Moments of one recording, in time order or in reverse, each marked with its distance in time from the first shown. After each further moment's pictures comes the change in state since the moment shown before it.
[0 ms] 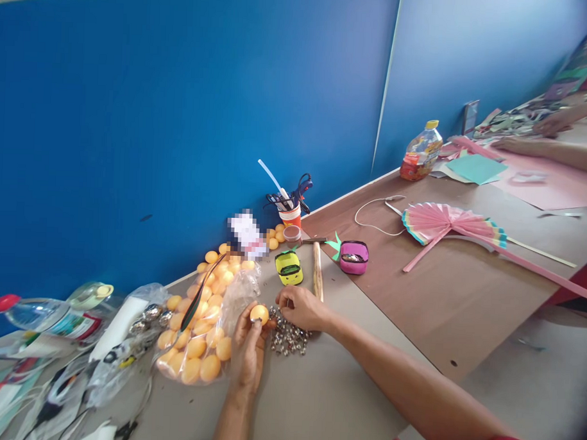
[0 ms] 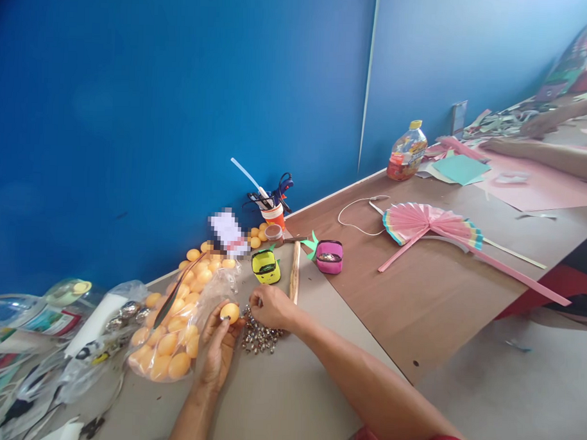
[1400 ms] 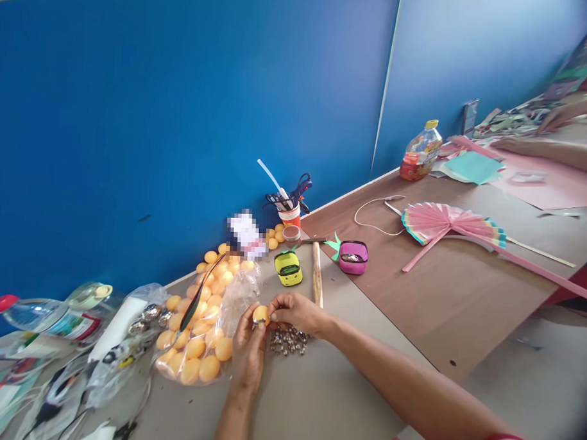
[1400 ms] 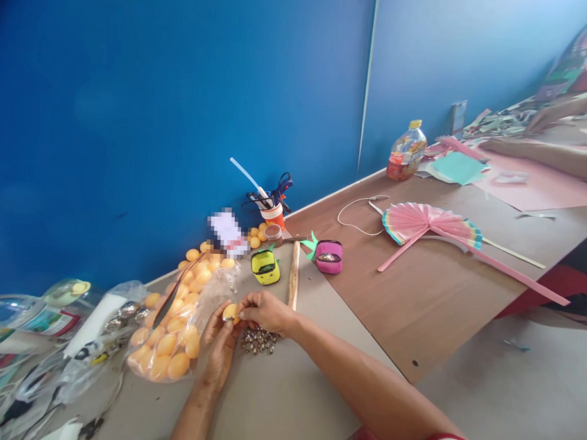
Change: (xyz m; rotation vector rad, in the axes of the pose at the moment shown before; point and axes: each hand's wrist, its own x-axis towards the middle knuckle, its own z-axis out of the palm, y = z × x) left_hand -0.002 -0.007 -0.002 0.063 -0.066 -0.010; right_hand -0.003 -0.007 0.013 0.816 -0.221 0.213
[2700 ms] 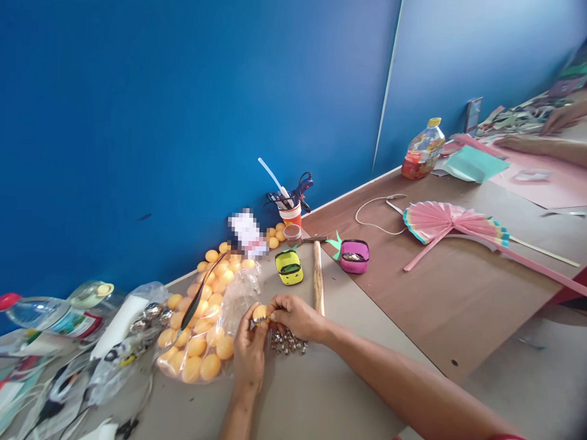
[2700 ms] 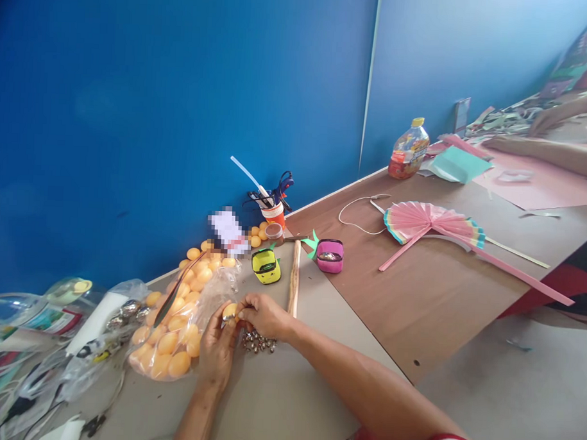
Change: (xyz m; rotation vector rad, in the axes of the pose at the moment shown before) left_hand 0.002 -0.010 -0.009 0.251 0.110 0.090; right_hand 0.001 0.006 0.009 -0.103 0.065 -0.024
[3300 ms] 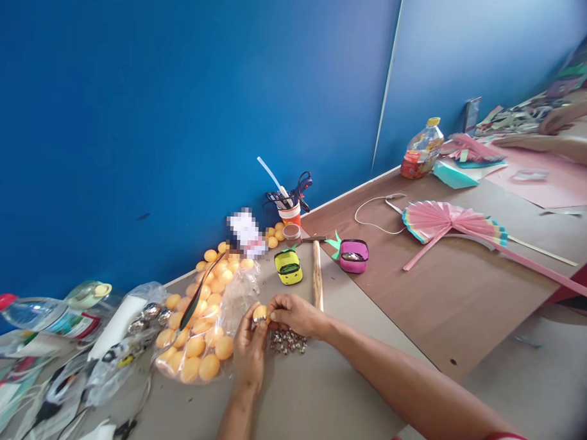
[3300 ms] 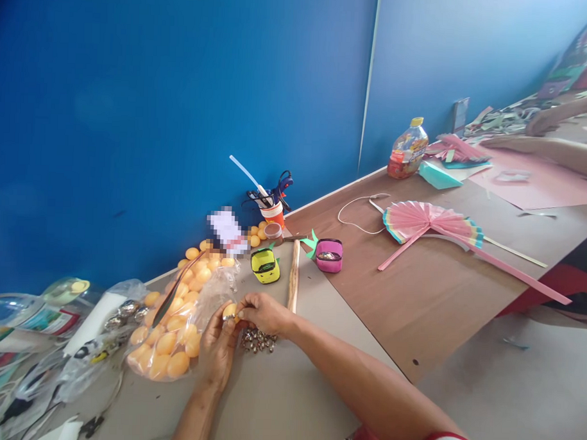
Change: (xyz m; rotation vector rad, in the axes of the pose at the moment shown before) left_hand -0.001 0.000 0.002 -0.089 -0.056 -0.080; right_hand 0.002 0.001 -0.004 0.047 -0.044 0.021
